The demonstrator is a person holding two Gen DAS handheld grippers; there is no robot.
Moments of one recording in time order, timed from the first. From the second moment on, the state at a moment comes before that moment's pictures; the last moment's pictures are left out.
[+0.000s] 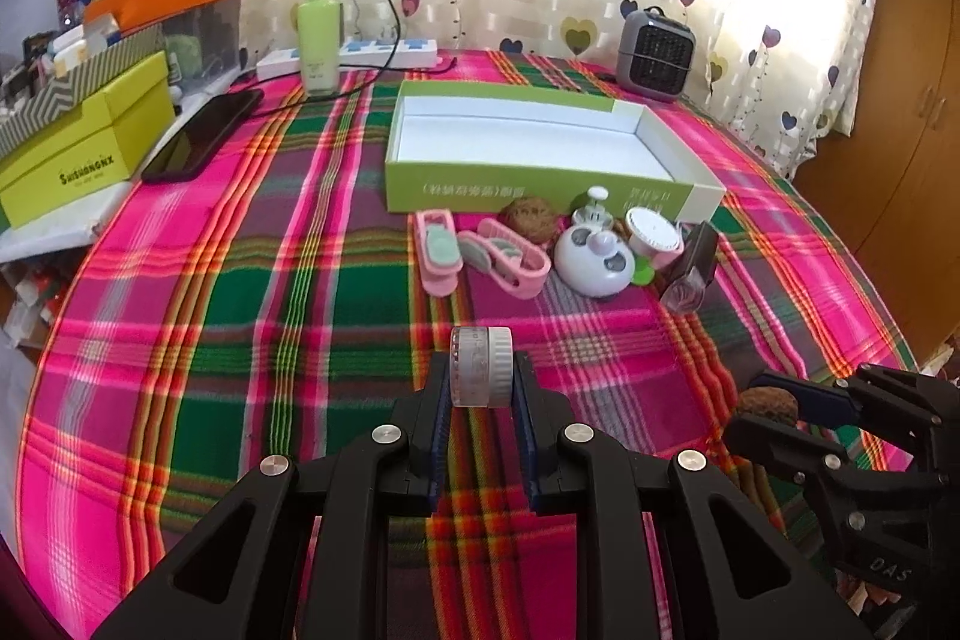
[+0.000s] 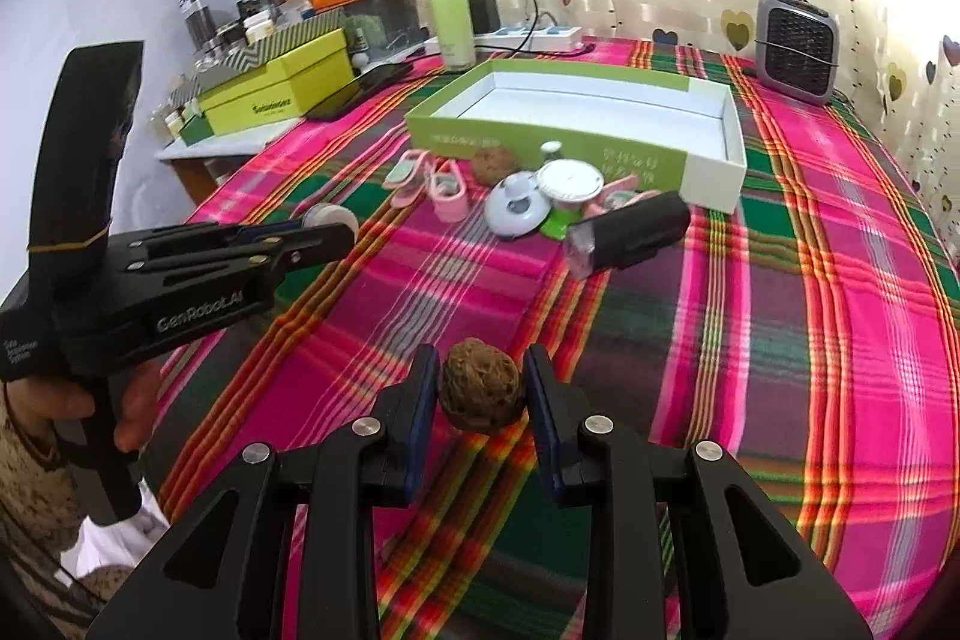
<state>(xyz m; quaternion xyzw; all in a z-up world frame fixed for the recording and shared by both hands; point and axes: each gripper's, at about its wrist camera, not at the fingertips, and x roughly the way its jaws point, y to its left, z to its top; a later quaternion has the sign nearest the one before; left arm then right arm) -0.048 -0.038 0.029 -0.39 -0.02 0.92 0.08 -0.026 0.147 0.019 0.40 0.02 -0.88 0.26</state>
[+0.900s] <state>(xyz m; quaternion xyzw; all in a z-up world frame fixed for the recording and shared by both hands) -0.149 -0.022 0.056 -0.37 -0.02 0.92 0.09 -0.144 0.154 0.053 0.37 0.01 -0.90 0.21</state>
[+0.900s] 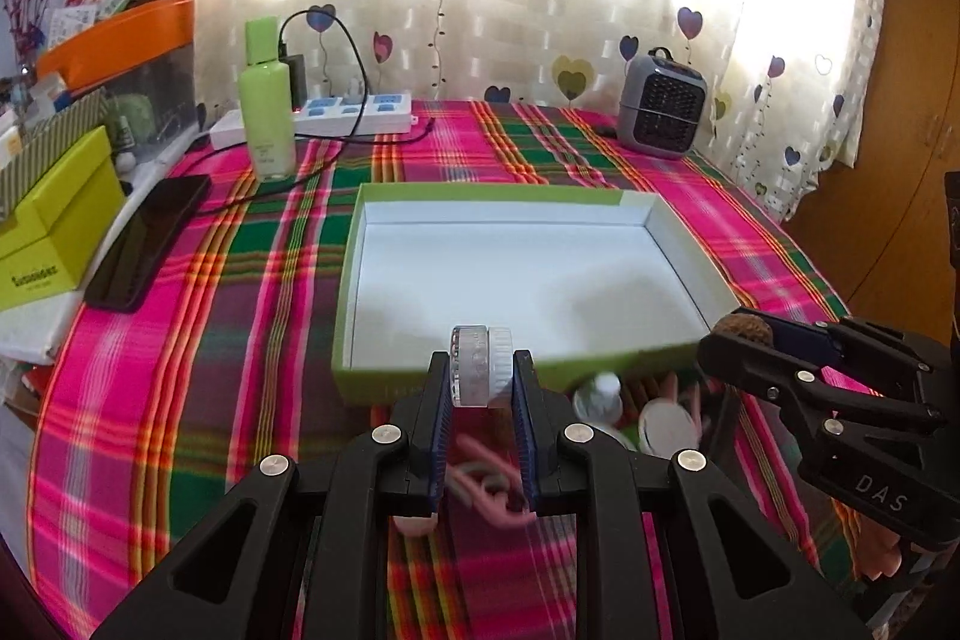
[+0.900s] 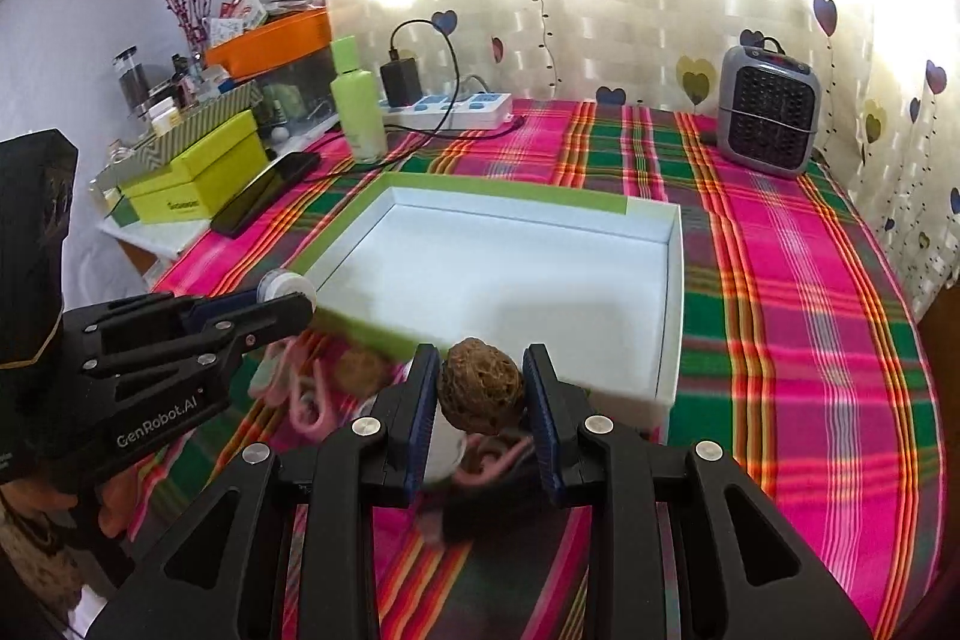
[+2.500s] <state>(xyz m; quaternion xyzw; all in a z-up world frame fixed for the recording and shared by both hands) -0.223 -0.018 0.030 -0.41 -0.02 0.91 0.08 -0.236 0.148 0.012 0.45 0.01 -0.88 0.17</state>
